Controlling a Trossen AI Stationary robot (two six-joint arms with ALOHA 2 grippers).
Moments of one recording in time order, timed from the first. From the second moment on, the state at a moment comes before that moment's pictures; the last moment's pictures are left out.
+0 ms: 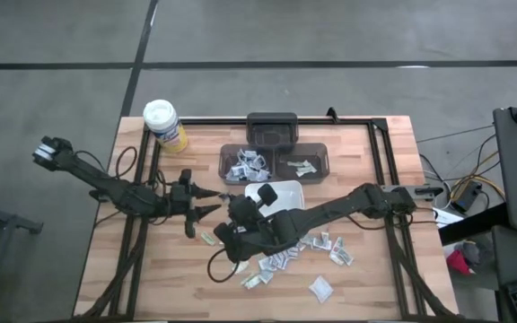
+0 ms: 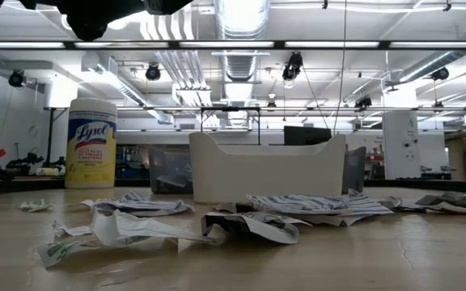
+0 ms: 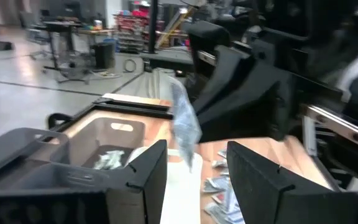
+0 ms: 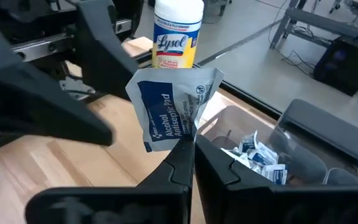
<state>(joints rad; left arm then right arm) -0.46 0.83 0.47 0.35 -0.61 -0.13 0.36 2.31 2.35 -0.95 1.05 0.77</state>
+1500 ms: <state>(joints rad) -0.38 0.85 0.47 0.41 -0.55 -0.08 0.34 2.30 2.35 -0.94 0.87 0.70</state>
